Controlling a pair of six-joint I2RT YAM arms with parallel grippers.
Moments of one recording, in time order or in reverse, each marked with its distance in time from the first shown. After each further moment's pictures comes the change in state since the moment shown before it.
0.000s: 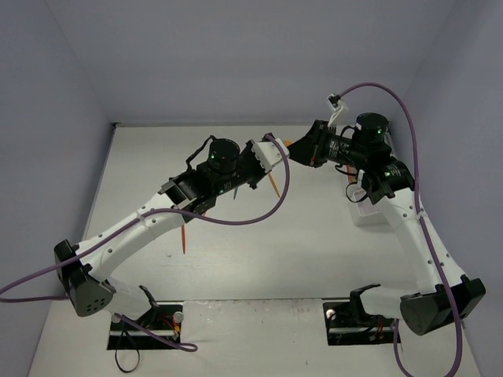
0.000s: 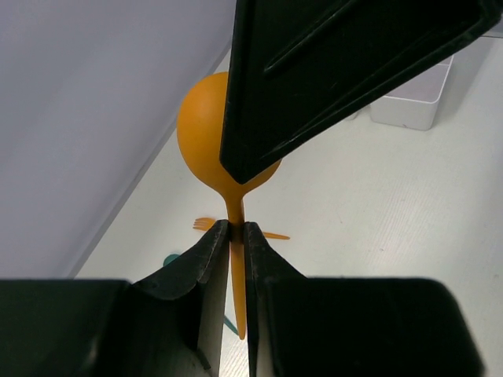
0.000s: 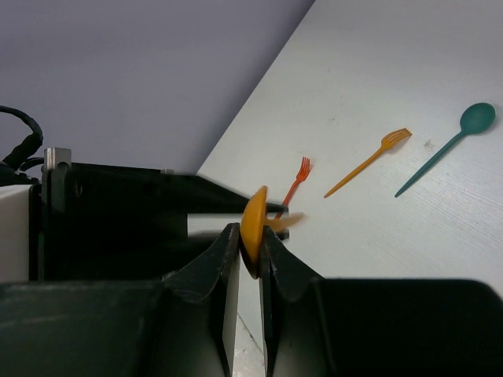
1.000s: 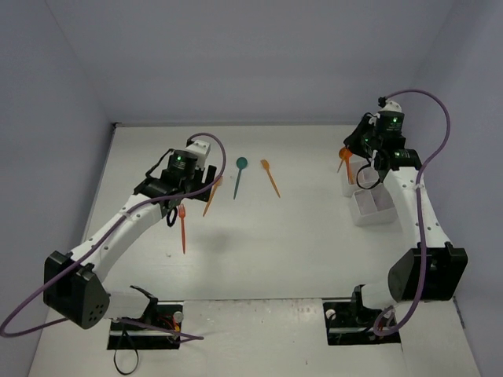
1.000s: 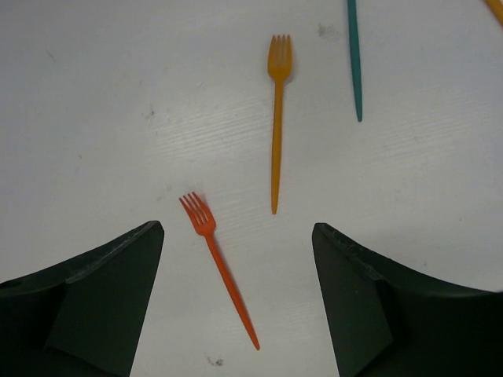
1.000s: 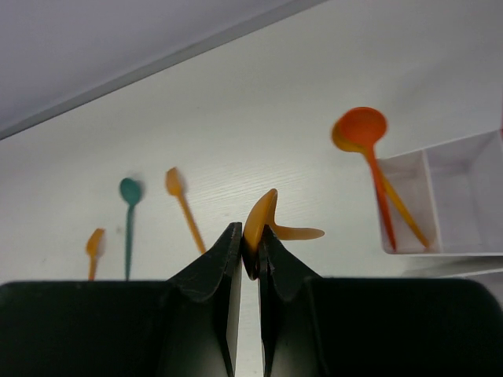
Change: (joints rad) left arm 0.389 -0.082 -0.319 -0.272 -0.274 -0.429; right arm -0.308 0.163 -0.024 -0.080 0.592 -0.137
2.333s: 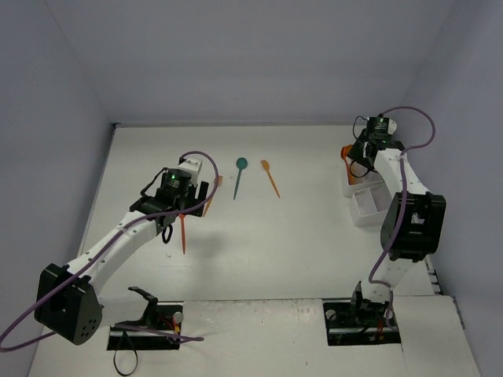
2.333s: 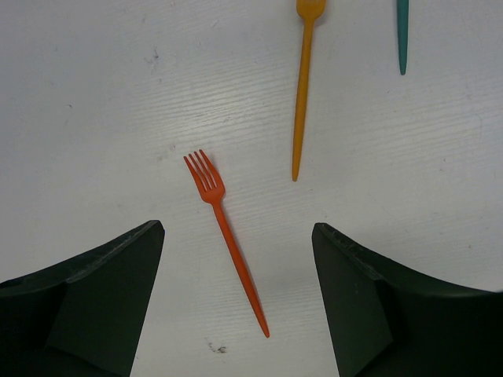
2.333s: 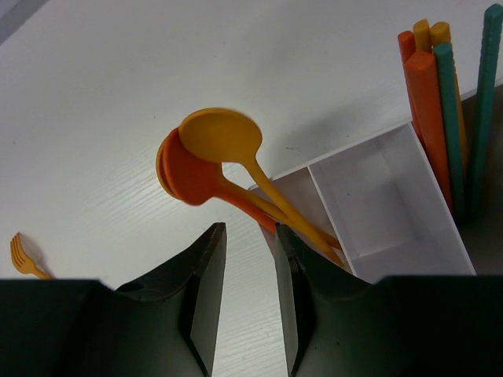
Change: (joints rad) left arm 0.040 -0.124 -0.248 0.087 -0.018 -0.022; right arm -0.085 0.378 0.070 -0.006 0.204 0.048
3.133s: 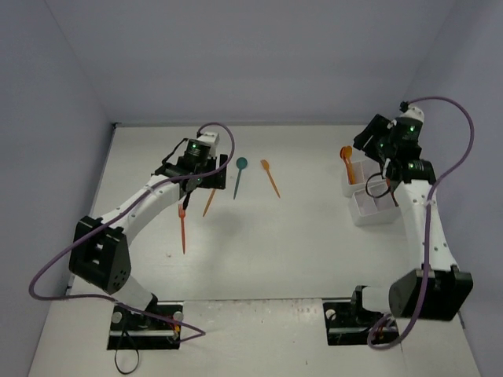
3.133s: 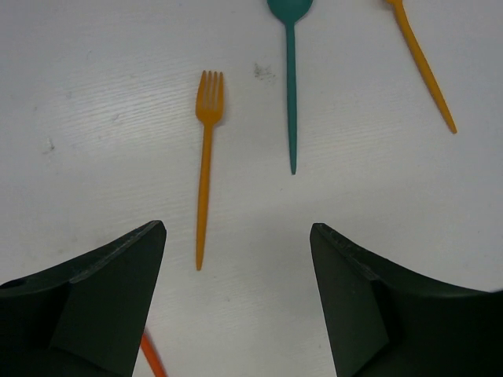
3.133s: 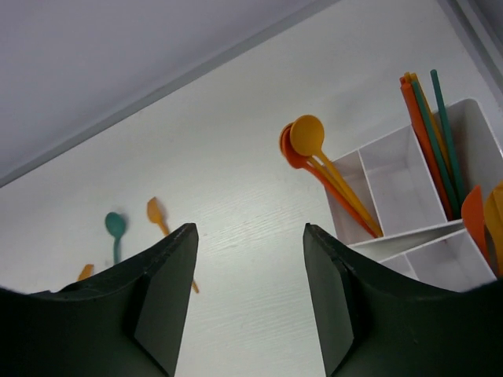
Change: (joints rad) left arm -0.008 0.318 0.315 0.004 0.155 -0.153; right arm 0.002 -0.441 -0.105 -0.001 -0.123 -0.022
